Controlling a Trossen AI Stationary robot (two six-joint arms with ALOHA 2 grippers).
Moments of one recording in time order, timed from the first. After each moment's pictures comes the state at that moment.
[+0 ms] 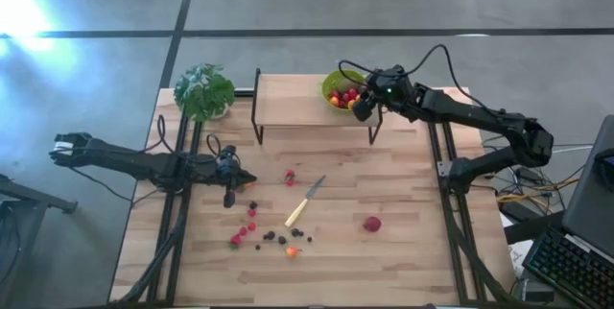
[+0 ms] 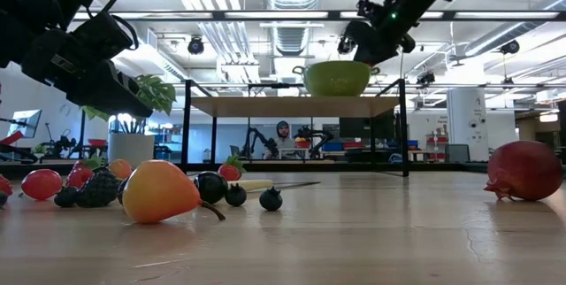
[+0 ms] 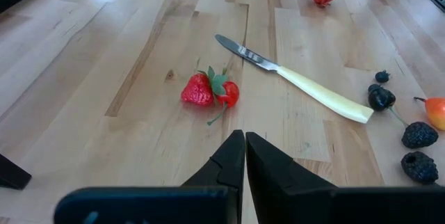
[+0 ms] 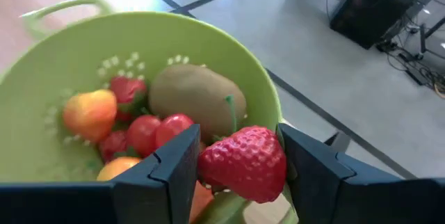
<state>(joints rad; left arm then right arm) -0.08 0.64 0.14 0.07 -0.14 -0.15 -0.49 1.30 1.03 -0.30 0.41 0.06</state>
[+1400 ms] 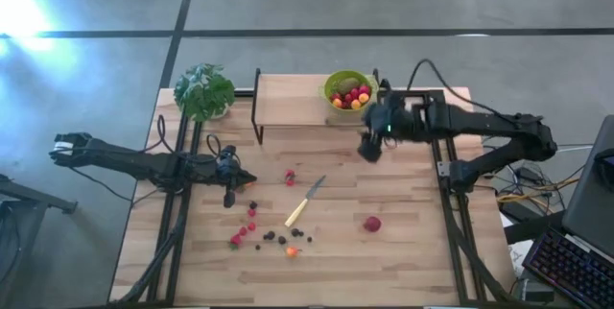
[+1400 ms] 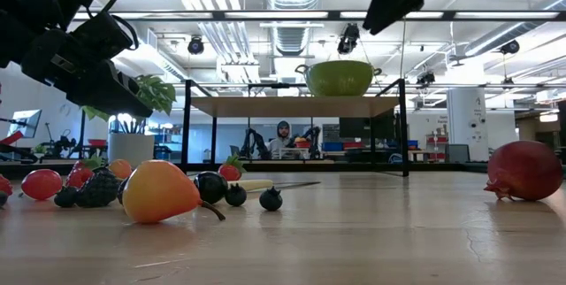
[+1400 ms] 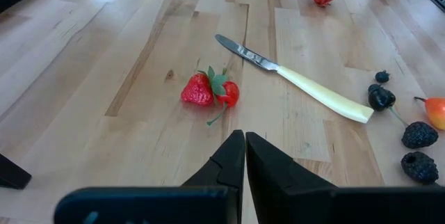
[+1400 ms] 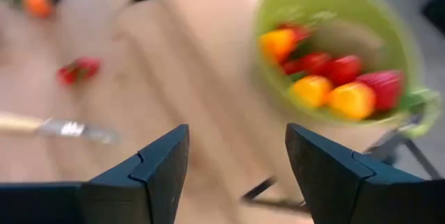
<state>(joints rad) -0.08 0.64 0.14 0.07 -0.14 -0.15 -0.09 1.29 1.29 -0.89 0.41 0.24</state>
